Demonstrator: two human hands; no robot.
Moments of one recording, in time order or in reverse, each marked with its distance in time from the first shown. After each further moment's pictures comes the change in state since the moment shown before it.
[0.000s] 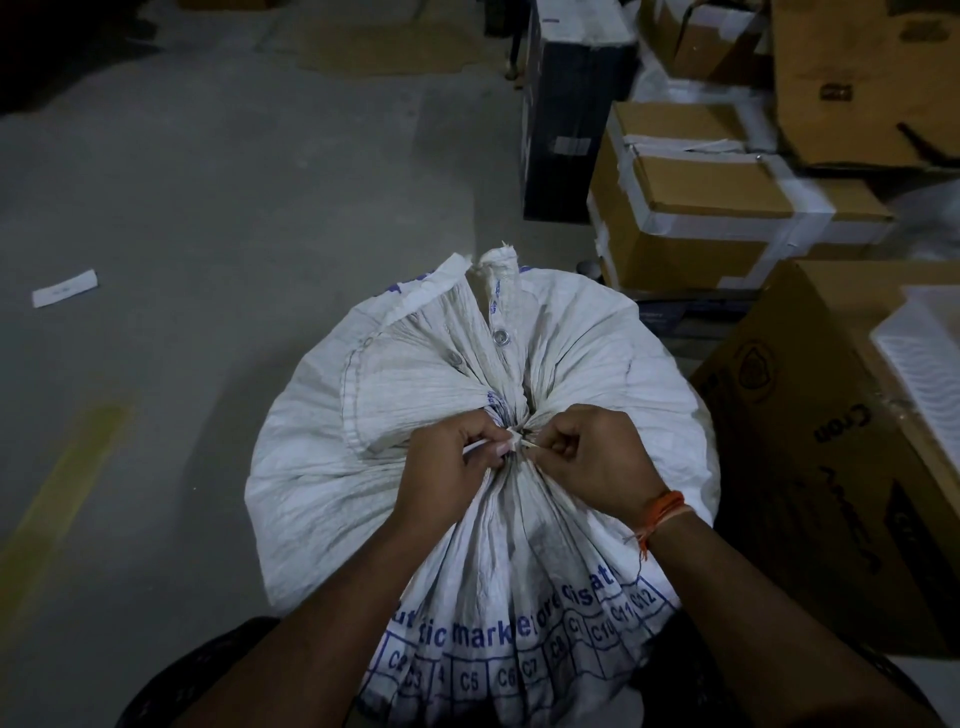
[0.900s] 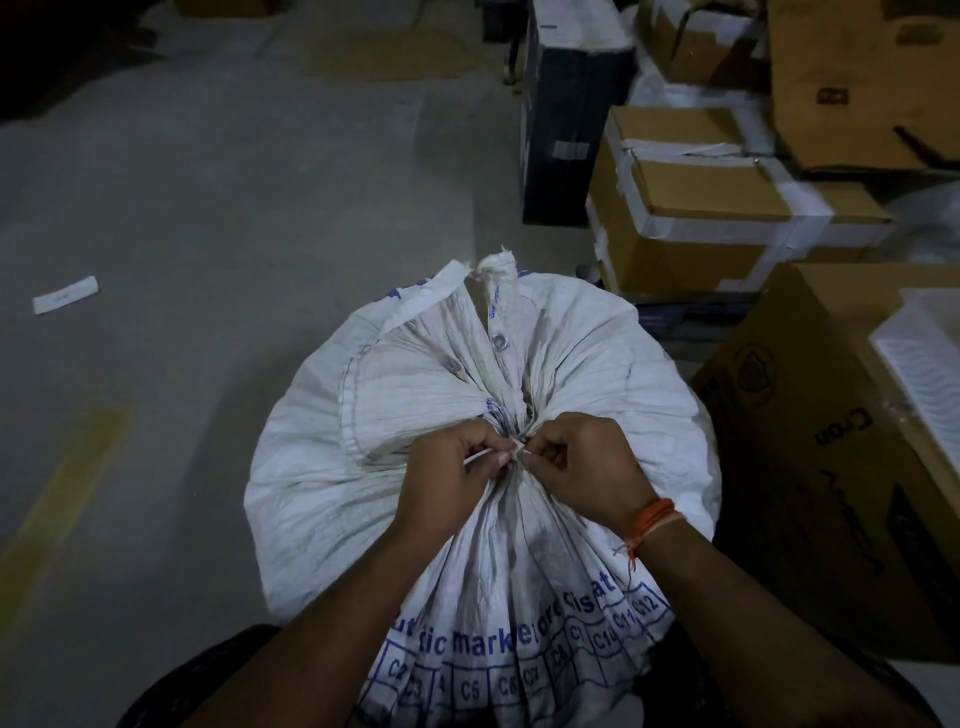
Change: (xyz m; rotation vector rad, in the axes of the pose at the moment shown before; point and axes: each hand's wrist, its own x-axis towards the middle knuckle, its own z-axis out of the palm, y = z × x) left_hand -0.004 0.004 -0.001 0.037 -0.007 0.029; right_hand 0.001 -0.004 0.008 -0.048 -0.005 -0.038
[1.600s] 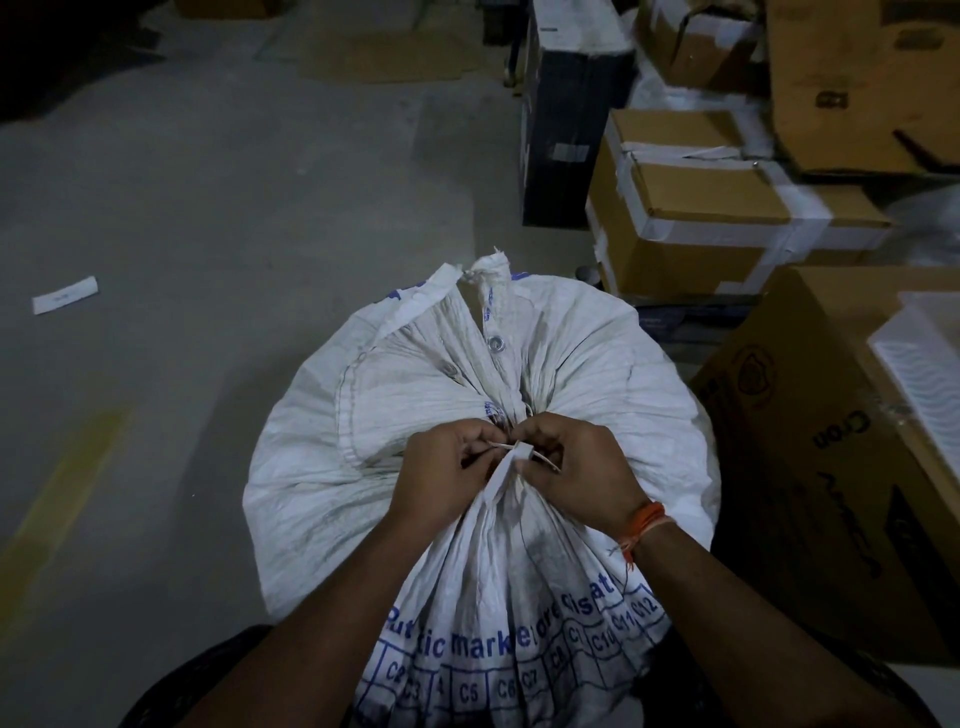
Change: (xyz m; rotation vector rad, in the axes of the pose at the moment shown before) left_hand 0.008 -0.004 -0.004 0.015 -0.063 -0.076; right_hand -0.005 -0.002 0.007 0.248 -0.015 0.091
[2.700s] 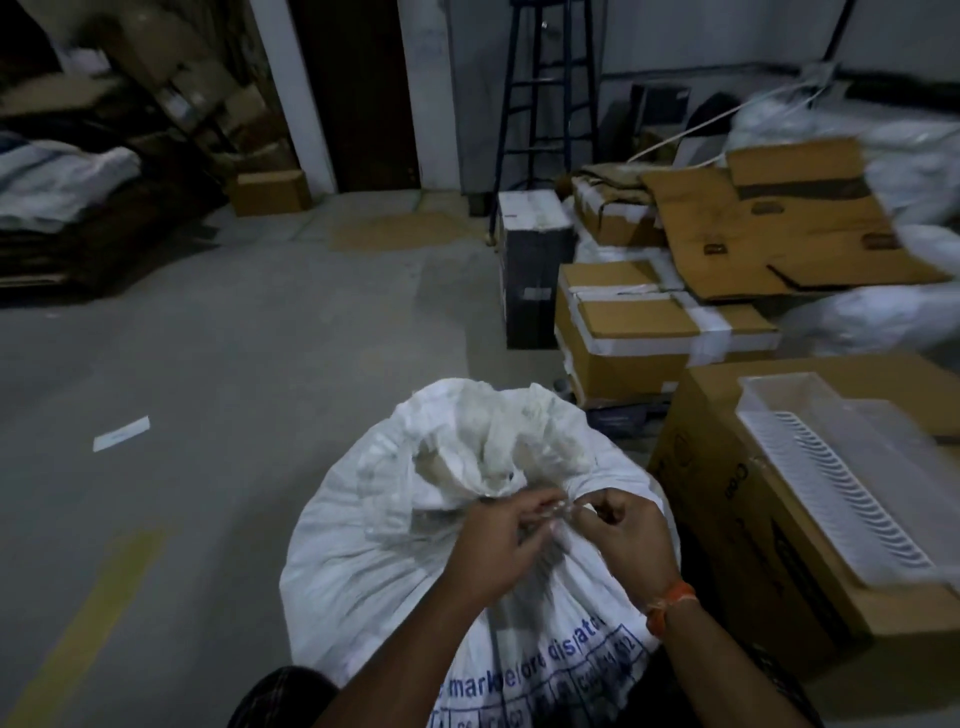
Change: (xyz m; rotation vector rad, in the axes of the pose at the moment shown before) left_hand -0.061 0.119 0.025 0.026 -0.134 0.346; right_hand -0.092 -0.031 -0.077 0.286 0.416 0.192
